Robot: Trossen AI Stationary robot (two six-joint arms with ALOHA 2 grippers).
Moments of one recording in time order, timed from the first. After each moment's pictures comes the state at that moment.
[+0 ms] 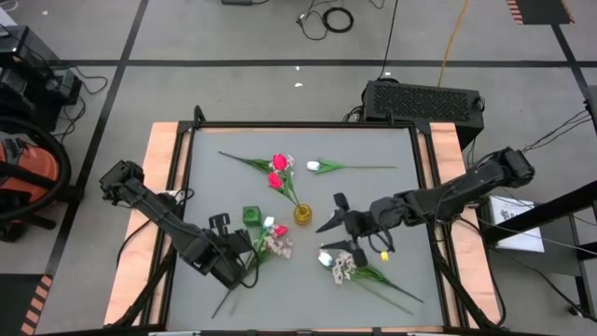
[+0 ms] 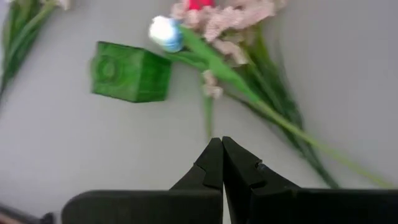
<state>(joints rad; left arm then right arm) -0.66 1.62 1.36 -1.26 -0.31 -0.90 0.34 1.33 0.88 0.20 0.05 0.07</state>
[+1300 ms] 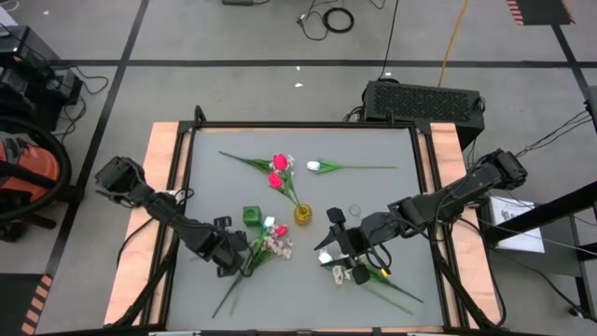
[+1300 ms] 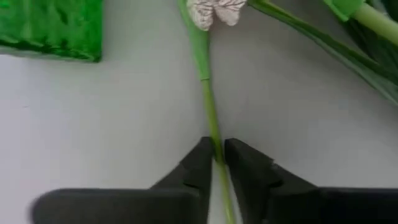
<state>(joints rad) -0.57 1.61 0.73 -0.62 -0.18 -0.71 0.42 1.41 1.07 -0.04 0.05 0.01</state>
